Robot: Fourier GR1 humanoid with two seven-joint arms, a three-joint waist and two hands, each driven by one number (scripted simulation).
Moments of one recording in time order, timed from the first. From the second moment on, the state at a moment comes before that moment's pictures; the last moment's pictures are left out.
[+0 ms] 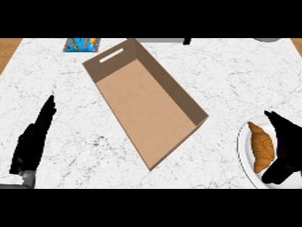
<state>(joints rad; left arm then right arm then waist) 0.01 0.34 -0.12 -1.52 -0.03 0.22 0.07 -0.09 -0.73 0.37 -1.74 0.44 0.20 0.84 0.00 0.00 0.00</state>
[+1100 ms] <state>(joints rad) 0.02 0.26 -0.01 -1.54 -0.12 0.11 0.07 -0.04 -0.49 0.20 -1.60 0.72 0.29 0.65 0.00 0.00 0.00</state>
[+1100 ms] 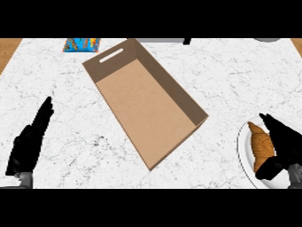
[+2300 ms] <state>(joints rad) 0.01 0.19 0.03 -1.56 -0.19 0.07 0.09 -0.02 -0.42 0.12 -1.50 0.98 0.18 0.45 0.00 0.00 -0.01</state>
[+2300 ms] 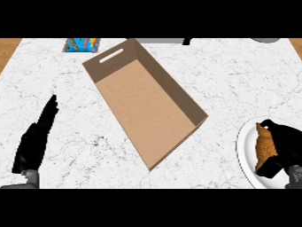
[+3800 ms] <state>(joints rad) 0.02 0.17 0.06 -1.59 -0.21 0.03 0.11 -0.22 -0.21 0.09 -1.95 0.76 0.21 0.27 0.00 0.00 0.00</state>
